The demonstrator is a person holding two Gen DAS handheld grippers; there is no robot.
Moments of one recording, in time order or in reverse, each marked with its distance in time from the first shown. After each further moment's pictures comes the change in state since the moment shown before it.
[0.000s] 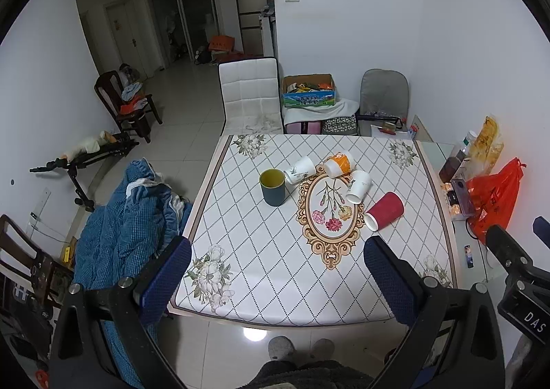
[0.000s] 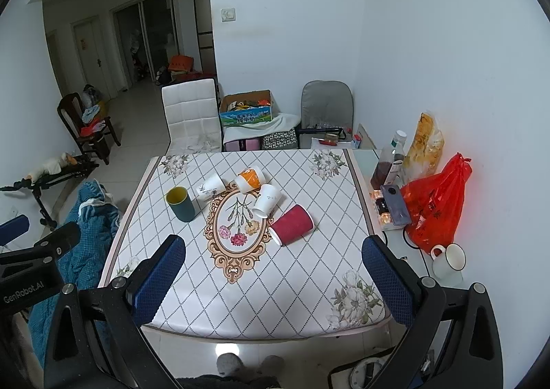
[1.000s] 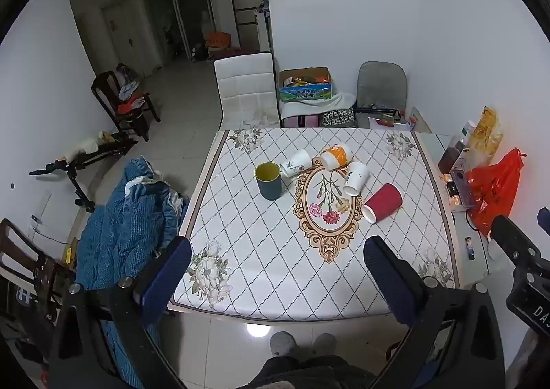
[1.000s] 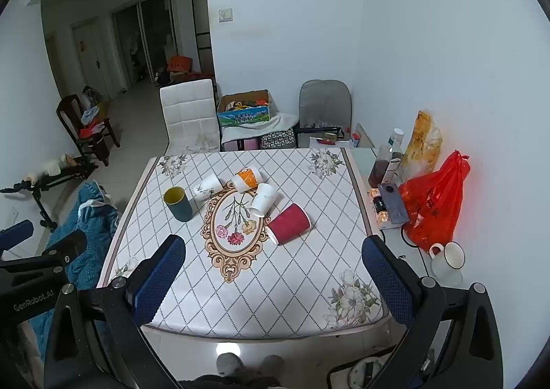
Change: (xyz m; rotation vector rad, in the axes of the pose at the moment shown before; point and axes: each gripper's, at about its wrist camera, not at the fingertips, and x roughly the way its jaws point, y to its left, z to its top) left arm -0.001 0.001 -0.003 0.008 0.021 -0.004; right arm -0.003 -0.002 0.006 0.005 -0.004 0.006
